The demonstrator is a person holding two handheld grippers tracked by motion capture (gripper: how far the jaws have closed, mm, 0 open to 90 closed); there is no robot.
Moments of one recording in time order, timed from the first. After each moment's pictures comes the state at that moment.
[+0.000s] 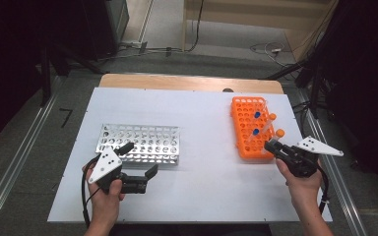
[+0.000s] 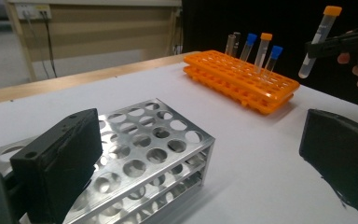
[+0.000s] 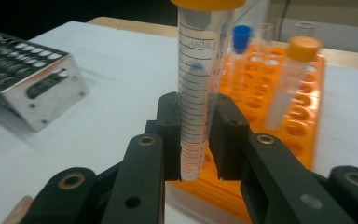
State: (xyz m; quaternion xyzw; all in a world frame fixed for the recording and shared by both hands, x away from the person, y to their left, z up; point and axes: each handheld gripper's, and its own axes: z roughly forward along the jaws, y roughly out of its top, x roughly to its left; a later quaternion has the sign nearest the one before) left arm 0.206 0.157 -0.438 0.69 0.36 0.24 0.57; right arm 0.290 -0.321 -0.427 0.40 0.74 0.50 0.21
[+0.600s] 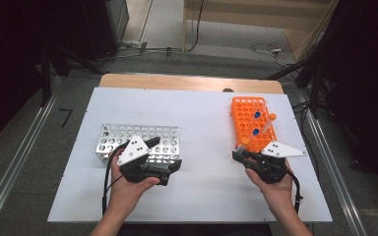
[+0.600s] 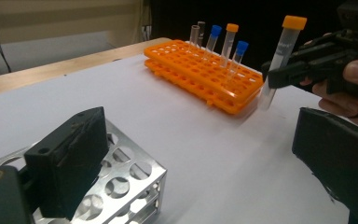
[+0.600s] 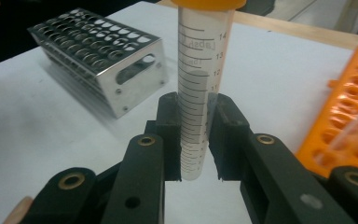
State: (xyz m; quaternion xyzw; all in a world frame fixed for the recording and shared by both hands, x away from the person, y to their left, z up) left arm 0.232 0.109 -0.418 0.72 0.35 0.18 0.57; right arm 0.276 -0.247 -0.434 0.32 0.79 0.50 0.15
